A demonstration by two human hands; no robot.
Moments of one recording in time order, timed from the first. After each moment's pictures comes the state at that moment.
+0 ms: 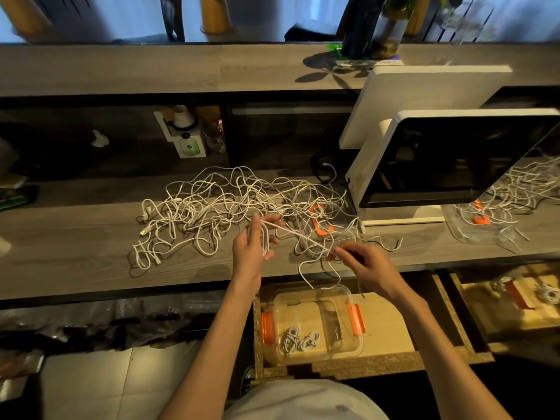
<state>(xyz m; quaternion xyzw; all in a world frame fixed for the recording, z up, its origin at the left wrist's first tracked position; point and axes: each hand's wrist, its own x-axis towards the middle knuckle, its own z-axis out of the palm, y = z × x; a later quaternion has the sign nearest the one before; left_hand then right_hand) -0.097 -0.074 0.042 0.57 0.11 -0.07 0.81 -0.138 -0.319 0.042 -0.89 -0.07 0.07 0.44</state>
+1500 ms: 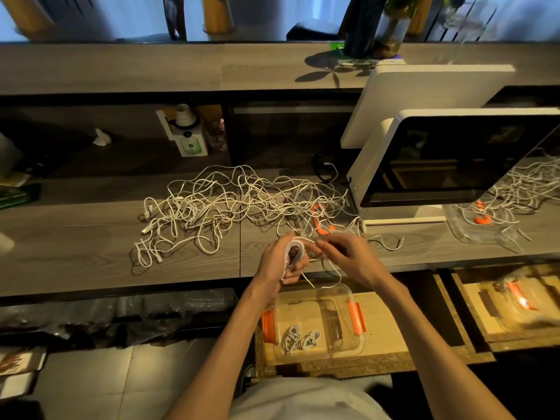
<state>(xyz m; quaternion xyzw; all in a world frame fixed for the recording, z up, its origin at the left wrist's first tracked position) -0.108 -0.096 0.037 0.55 0.02 -0.30 0.78 -0.117 -0.292 0.042 -0.91 -0.11 0.05 0.40</state>
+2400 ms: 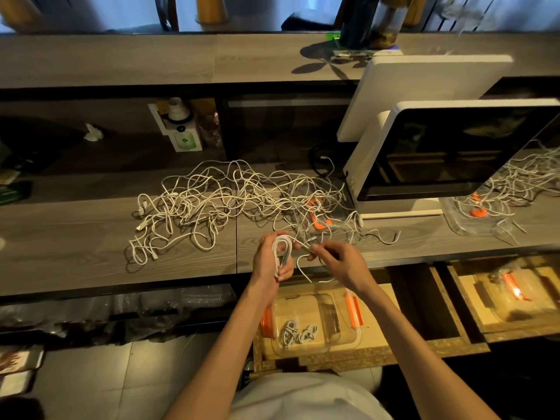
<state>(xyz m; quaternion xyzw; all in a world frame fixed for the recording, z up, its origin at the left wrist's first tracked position) -0.107 -0.099 0.012 0.45 0.18 -0.22 0.85 -0.129 -0.279 0.007 -0.87 0.01 0.07 0.48</state>
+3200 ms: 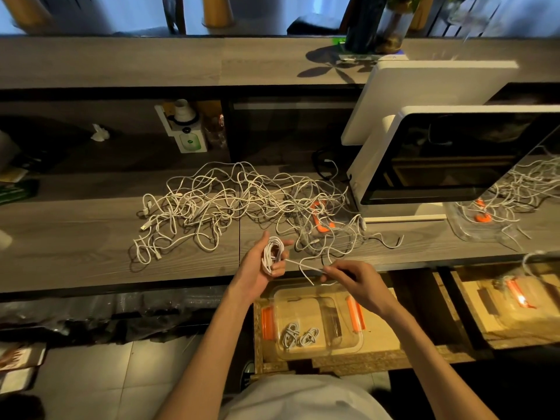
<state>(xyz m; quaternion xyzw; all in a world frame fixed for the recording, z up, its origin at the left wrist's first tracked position) -0.098 -0.067 0.000 0.40 0.16 -0.29 0.85 -0.161 -0.303 0.011 -0.86 -0.06 0.10 0.50</state>
